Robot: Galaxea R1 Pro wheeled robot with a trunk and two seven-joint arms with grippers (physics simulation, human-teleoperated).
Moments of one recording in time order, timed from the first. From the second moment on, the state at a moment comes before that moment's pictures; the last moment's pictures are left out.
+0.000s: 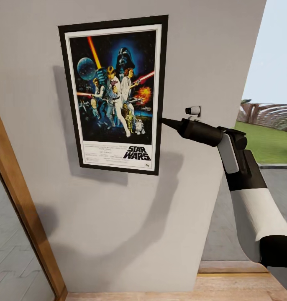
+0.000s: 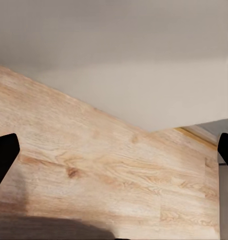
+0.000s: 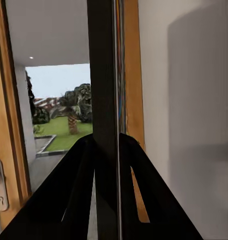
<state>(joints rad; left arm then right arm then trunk) -0.30 0.31 -0.30 -0.02 0.93 -0.08 -0.82 -1.14 -0.09 0.06 -1.24 -0.56 0.76 1.12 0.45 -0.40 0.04</state>
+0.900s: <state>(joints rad) -0.30 0.31 -0.30 -0.02 0.93 -0.08 -0.82 -1.14 -0.09 0.06 -1.24 -0.56 0.76 1.12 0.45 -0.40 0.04</state>
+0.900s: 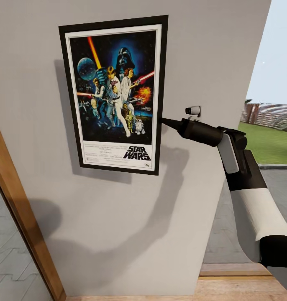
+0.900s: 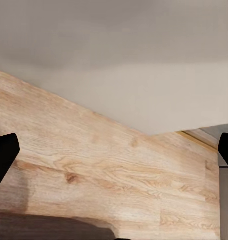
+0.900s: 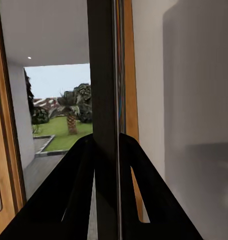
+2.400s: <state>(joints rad) -0.30 0.31 -0.30 -0.02 0.93 -0.08 -0.82 -1.14 -0.09 0.06 -1.21 -0.56 0.76 1.11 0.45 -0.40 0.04</state>
